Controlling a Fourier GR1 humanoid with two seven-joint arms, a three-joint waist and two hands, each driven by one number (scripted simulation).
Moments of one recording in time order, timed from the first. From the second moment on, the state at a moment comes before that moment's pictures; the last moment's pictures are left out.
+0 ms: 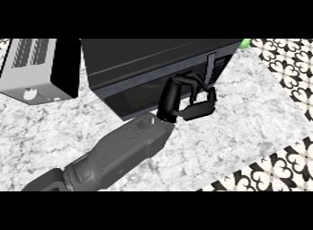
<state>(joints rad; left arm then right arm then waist) -0.99 0.00 -0.93 -0.75 1.03 0.66 -0.70 0.16 -0.77 -0.26 -2.00 -1.05 0.70 -0.19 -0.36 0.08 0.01</state>
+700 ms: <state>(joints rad) -1.00 0.00 -1.00 -0.75 1.11 0.66 -0.64 0.19 -0.80 -0.30 -2.01 -1.11 0.71 -0.18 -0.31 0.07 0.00</state>
